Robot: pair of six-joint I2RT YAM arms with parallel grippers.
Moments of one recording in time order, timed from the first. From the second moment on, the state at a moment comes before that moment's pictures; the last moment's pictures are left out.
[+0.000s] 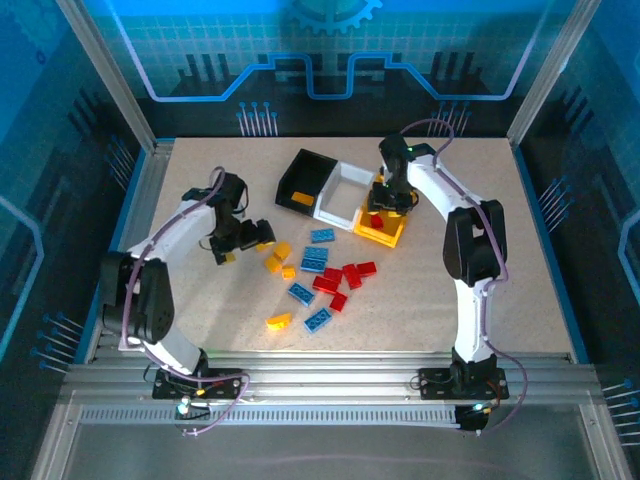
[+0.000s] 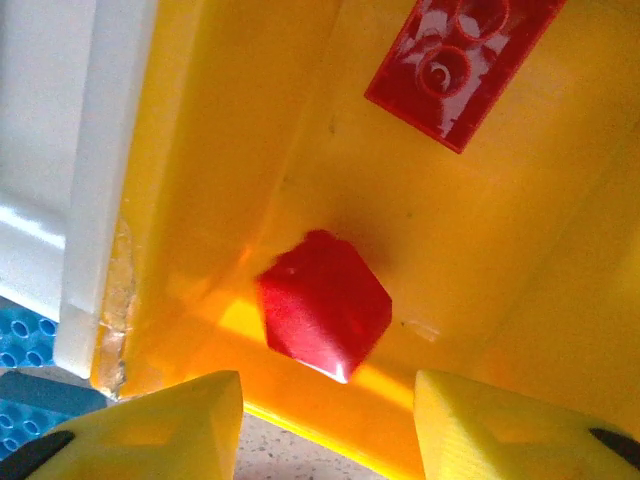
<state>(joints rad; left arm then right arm) -0.17 1.64 1.21 -0.95 0.19 -0.59 0.29 2.13 1.86 -1.11 -0.13 0.38</state>
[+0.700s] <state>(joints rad) -0.17 1.99 1.42 -0.97 0.13 -0.77 0.29 1.76 1.53 -1.07 -0.17 0.38</state>
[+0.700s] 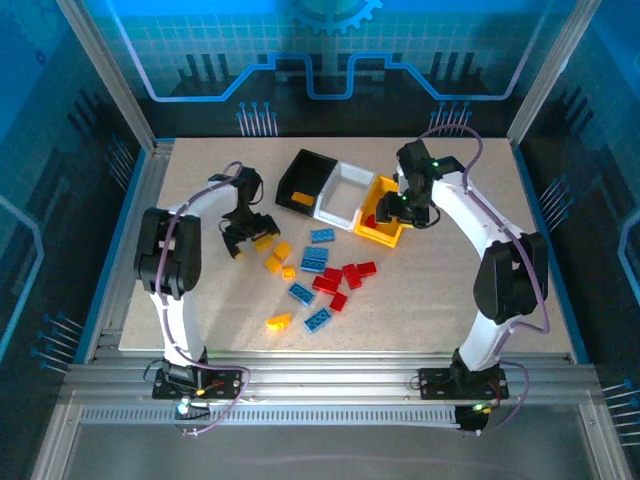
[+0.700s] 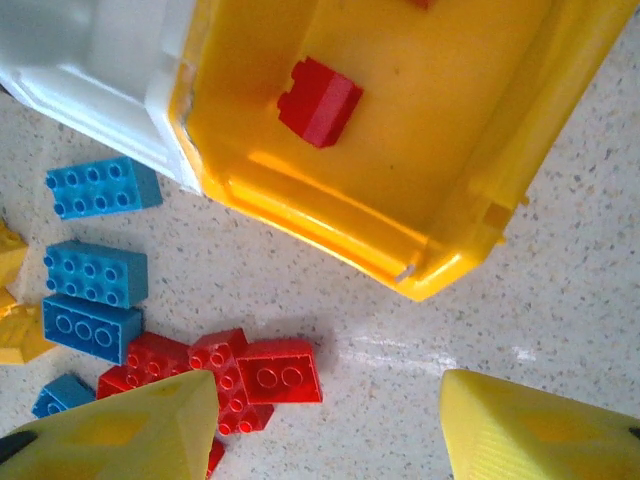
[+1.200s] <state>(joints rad) -0.20 2.09 1.53 -1.00 0.12 -0.82 0.32 1.71 1.41 -1.02 -0.19 0.38</state>
